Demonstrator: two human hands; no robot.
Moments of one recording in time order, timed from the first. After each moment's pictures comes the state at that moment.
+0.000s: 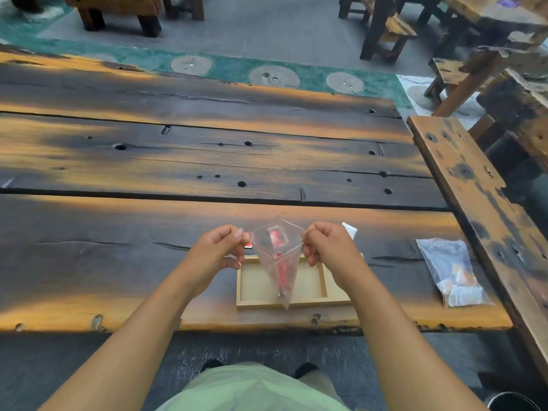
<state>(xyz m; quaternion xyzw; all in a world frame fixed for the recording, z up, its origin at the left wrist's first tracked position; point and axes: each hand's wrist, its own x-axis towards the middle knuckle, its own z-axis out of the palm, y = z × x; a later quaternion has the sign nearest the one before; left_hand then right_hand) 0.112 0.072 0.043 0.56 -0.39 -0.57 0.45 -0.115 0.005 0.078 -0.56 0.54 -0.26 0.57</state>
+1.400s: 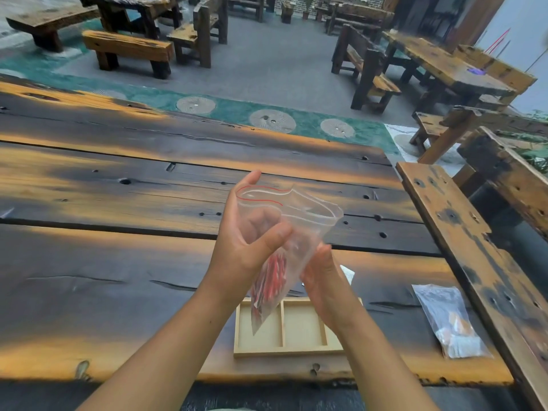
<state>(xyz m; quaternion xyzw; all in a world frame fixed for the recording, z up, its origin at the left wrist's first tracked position) 0.073 0.050 0.161 0.34 -0.43 -0.48 0.68 -0.074 0.018 0.130 -0.61 0.30 -0.36 0.64</state>
